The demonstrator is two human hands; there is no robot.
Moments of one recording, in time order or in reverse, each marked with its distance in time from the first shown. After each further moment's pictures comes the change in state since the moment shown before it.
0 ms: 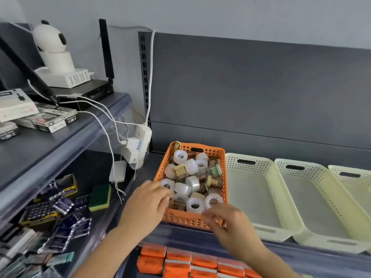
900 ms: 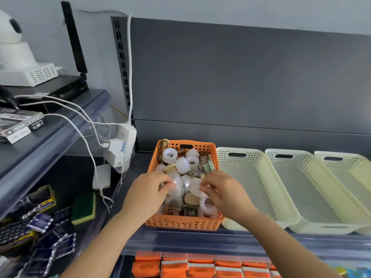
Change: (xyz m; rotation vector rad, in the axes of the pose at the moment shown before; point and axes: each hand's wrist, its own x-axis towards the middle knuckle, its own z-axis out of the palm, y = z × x) left_hand 0.053 -0.006 0.005 -0.297 -0.054 -0.121; right_hand 0.065 0.008 -0.016 -0.187 0.153 -0.041
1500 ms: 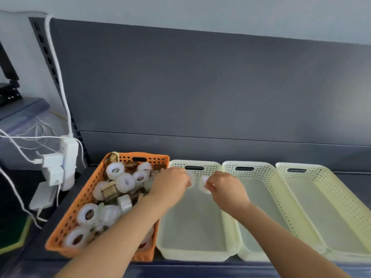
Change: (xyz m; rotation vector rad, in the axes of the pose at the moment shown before) left_hand 0.128 0.124 0.142 0.453 -0.154 0.263; right_hand 0.005 0.165 -0.073 -0.382 -0.090 0.219
